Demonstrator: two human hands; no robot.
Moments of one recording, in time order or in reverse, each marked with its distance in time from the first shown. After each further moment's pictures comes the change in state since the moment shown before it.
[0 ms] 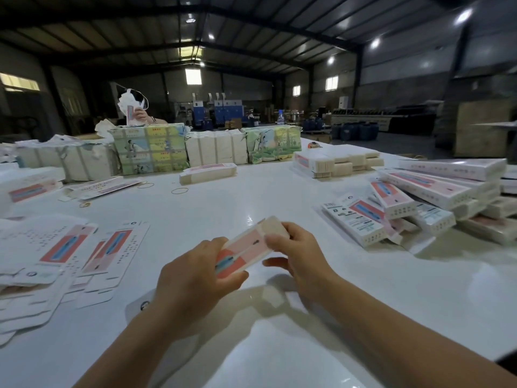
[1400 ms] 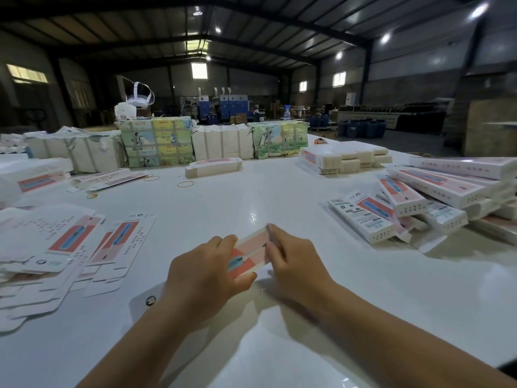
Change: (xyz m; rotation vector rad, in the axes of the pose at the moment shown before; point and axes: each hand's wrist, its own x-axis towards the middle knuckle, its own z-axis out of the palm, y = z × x) left_hand -0.001 0.008 0.002 0.158 0.048 0.056; right_hand -0.006 0.009 0.005 -0.870 -0.038 -0.474
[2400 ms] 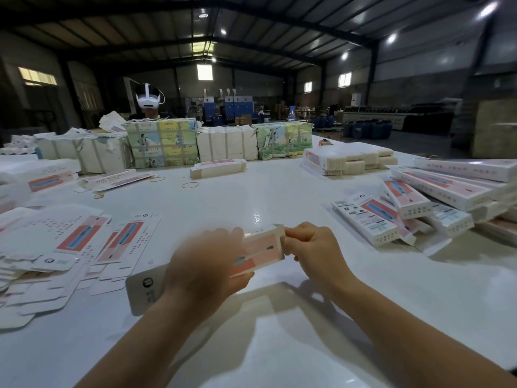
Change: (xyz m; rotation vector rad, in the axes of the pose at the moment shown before) left_hand 0.000 0.003 -0.009 0.262 0.206 0.205; right_hand 0.006 -0.002 -0.024 0.477 0.084 0.339
